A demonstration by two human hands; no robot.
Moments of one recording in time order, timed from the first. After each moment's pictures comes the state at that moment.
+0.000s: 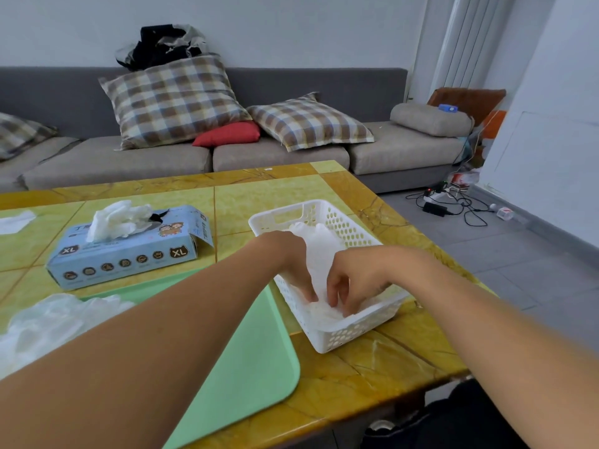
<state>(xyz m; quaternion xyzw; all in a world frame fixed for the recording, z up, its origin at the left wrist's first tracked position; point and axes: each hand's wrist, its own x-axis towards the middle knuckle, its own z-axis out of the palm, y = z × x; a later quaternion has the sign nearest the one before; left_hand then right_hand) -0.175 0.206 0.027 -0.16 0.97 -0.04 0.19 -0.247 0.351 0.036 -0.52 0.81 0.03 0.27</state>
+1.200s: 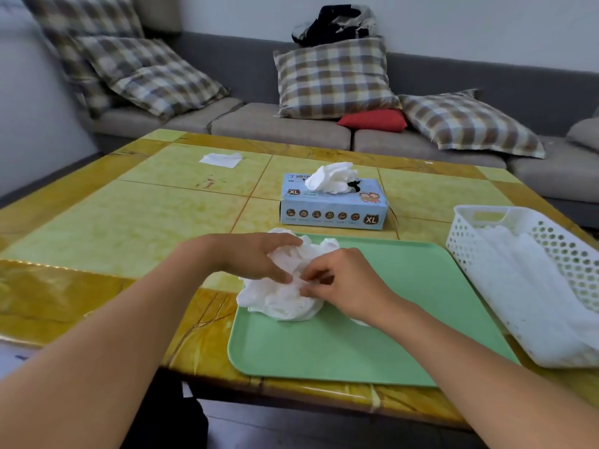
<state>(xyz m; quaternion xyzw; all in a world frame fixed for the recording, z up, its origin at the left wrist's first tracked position) 0.169 0.017 0.008 -0.29 0.90 0.30 0.10 0.008 0.156 -0.033 -0.63 0.69 -0.31 0.18</state>
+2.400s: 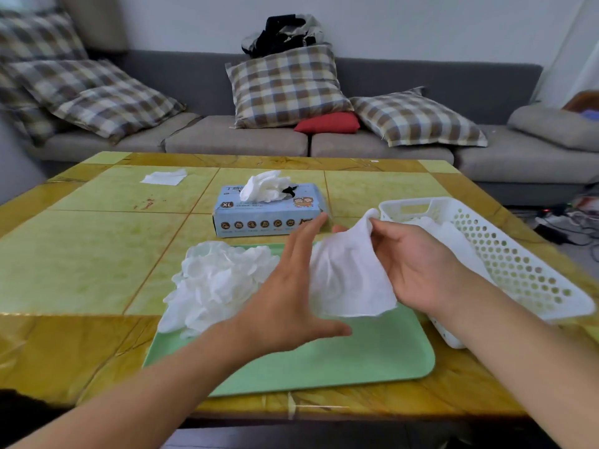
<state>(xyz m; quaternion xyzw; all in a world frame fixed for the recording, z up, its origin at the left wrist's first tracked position) 0.075 0.163 -0.008 -0.14 0.91 0.31 -0.24 -0.092 0.265 0.047 -0.13 0.44 -0.68 0.58</state>
